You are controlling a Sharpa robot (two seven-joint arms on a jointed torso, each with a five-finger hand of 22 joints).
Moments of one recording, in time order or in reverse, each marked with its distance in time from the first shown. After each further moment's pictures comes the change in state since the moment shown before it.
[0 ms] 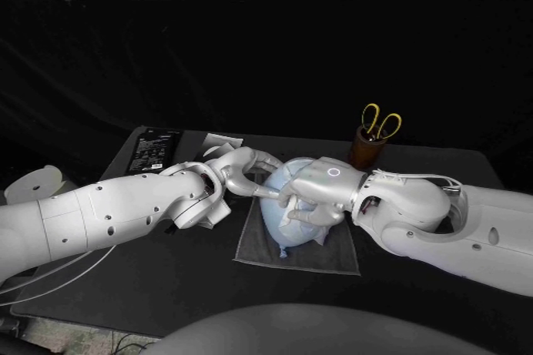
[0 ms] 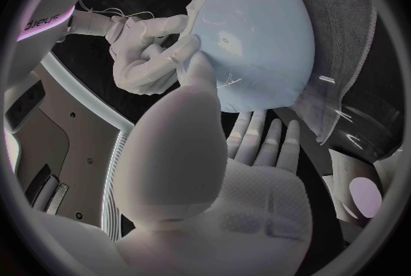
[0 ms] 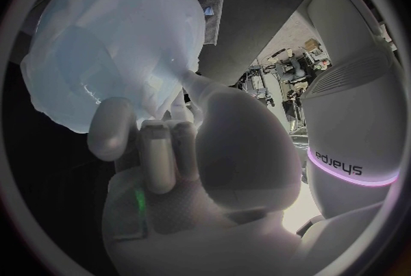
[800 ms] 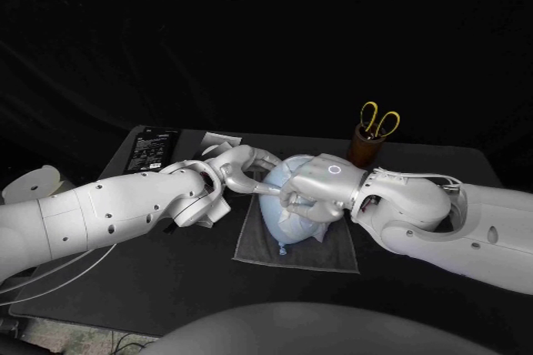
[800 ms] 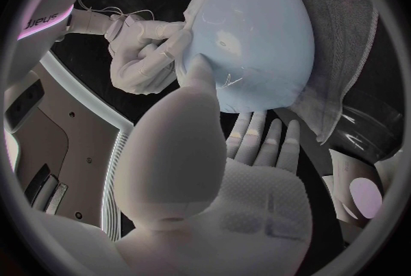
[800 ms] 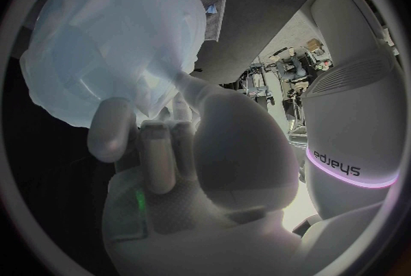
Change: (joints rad) left arm 0.001 0.010 0.001 -0.013 0.007 -0.001 -0.001; left_hand 0.000 0.000 0.005 0.000 0.000 0.004 0.004 -0.002 0.002 0.007 0.007 -0.001 0.001 0.000 0.000 -0.007 -0.002 0.000 0.004 0.004 0.000 -0.001; right arm -0.002 -0.006 -0.002 0.001 -0.008 -0.050 0.009; right_hand 0.020 0.051 0.043 -0.062 -0.002 0.114 -0.019 0.038 0.011 -0.001 -0.009 -0.001 0.000 -0.004 -0.003 0.001 -0.001 -0.001 0.004 -0.004 0.004 0.015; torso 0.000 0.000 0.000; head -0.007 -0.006
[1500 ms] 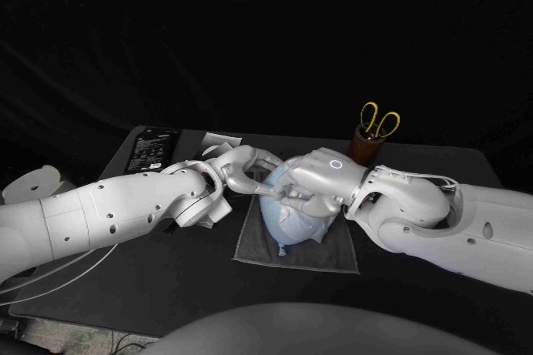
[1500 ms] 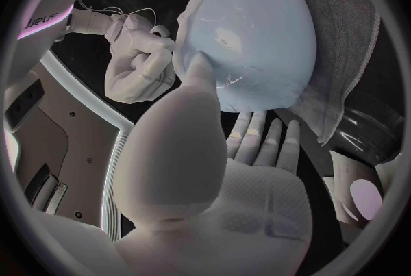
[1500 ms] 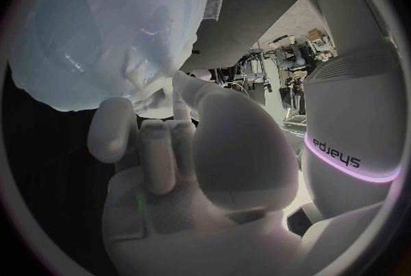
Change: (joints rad) left arm 0.000 0.005 0.000 -0.002 0.002 0.000 0.000; left_hand 0.000 0.000 0.003 -0.003 0.000 0.000 0.000 0.000 0.001 0.000 0.000 0.000 0.000 0.000 0.000 0.000 0.000 0.000 0.000 0.000 0.000 0.000; right arm -0.002 0.017 0.000 -0.019 0.062 -0.125 0.055; right_hand -0.008 0.018 0.015 -0.015 0.000 0.001 -0.001 0.014 0.008 0.000 0.000 0.001 0.000 0.004 -0.004 0.000 0.000 -0.002 0.003 -0.004 0.000 0.003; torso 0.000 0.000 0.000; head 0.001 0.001
